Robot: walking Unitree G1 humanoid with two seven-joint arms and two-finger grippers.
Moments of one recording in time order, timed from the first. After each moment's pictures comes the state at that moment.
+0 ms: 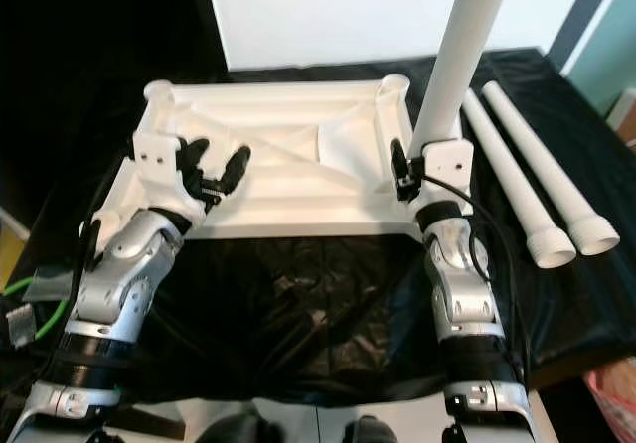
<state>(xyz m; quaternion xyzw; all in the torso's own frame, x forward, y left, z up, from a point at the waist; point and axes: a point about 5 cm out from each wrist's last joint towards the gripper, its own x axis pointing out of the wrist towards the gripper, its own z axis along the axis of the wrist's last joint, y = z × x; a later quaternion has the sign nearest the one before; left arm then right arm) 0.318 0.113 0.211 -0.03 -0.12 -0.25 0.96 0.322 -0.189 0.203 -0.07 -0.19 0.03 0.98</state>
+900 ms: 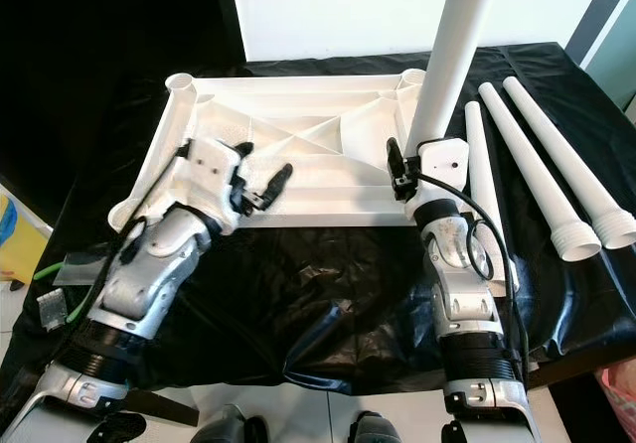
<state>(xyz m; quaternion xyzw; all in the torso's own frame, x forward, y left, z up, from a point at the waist) 0.319 0.061 0.190 0.11 -0.08 -0.38 0.92 0.326 -0.183 0.201 -0.08 -0.19 0.04 0.98</state>
